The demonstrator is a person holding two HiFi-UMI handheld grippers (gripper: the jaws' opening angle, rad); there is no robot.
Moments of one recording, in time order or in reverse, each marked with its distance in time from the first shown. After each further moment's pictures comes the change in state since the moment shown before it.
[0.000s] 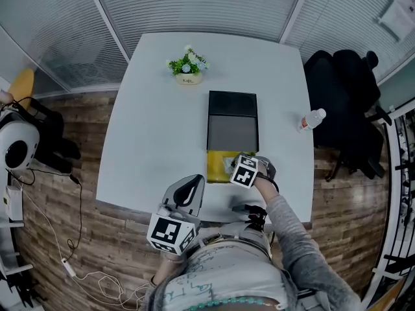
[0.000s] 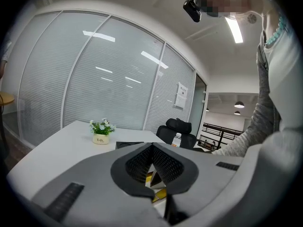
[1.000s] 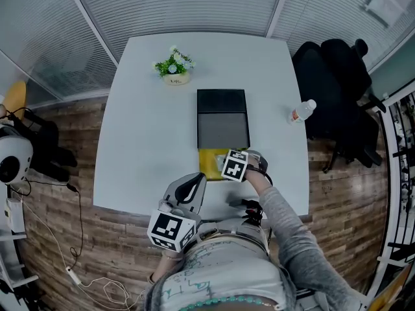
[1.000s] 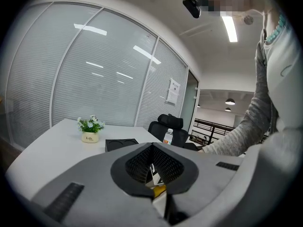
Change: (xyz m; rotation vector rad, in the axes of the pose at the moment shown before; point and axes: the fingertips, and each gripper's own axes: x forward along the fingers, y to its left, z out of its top) left arm 0.021 -0.027 -0.008 0.034 0.061 -0.100; right arm 0.002 -0.003 0.000 0.019 0.017 0.038
